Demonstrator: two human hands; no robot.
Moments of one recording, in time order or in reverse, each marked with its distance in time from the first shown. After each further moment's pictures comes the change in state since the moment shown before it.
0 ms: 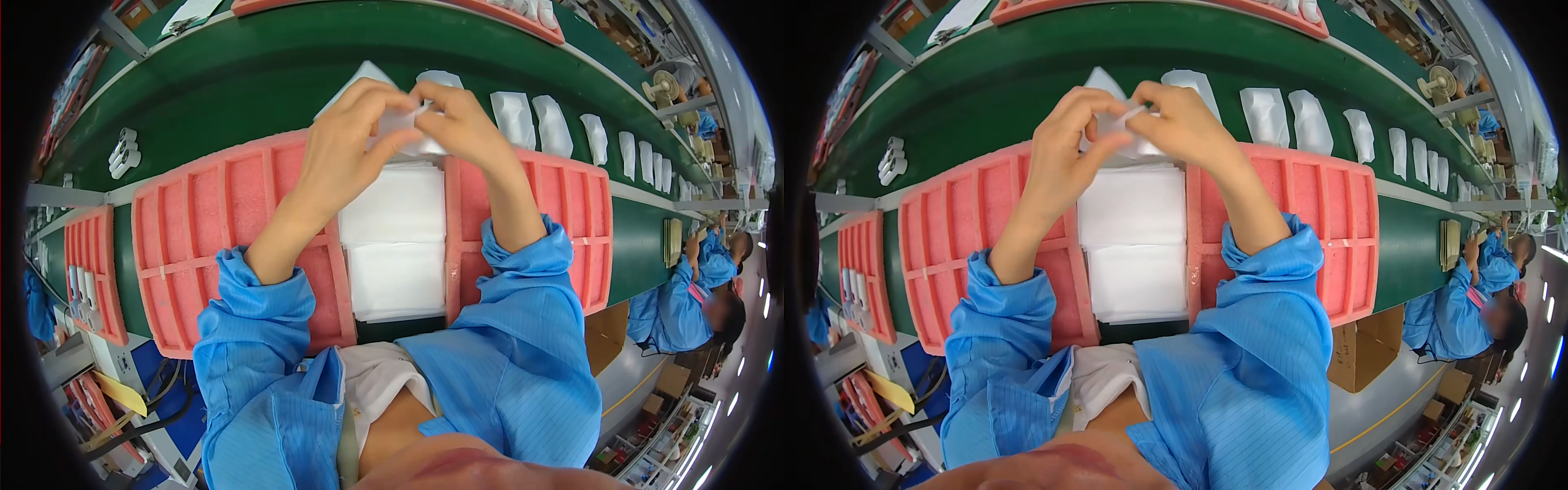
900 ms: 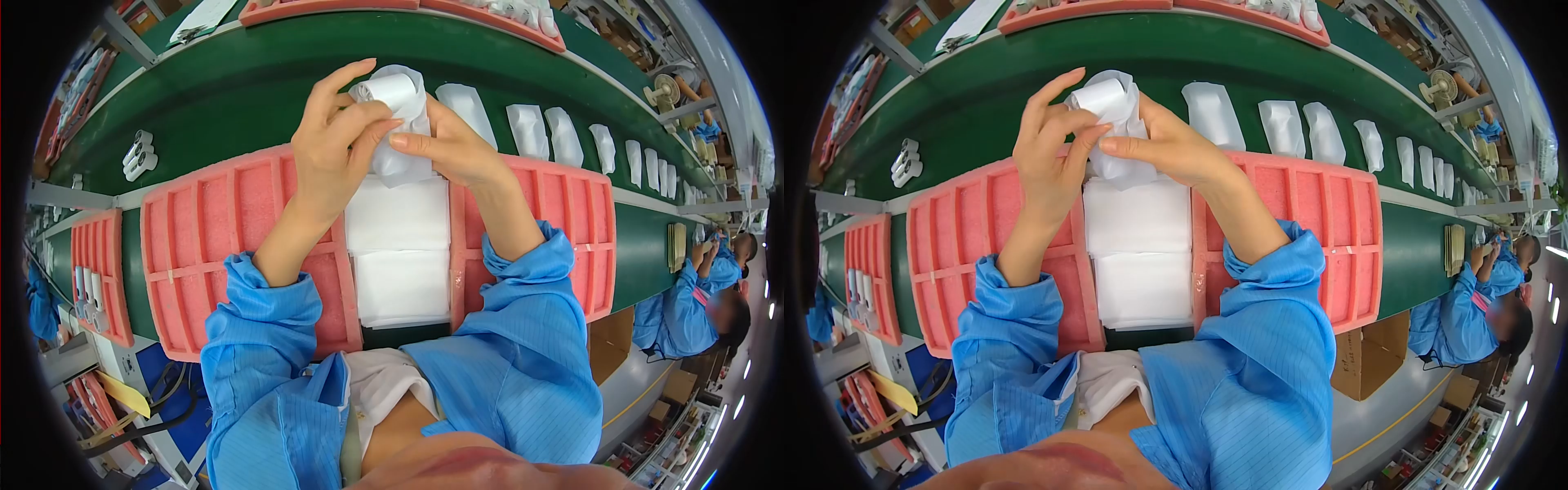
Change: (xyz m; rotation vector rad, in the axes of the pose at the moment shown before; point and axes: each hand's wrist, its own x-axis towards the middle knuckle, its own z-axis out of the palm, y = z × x) left_hand 0.001 -0.008 -0.004 0.107 0.310 0.213; right_hand -0.004 -0.040 0.012 0.782 -0.206 0.165
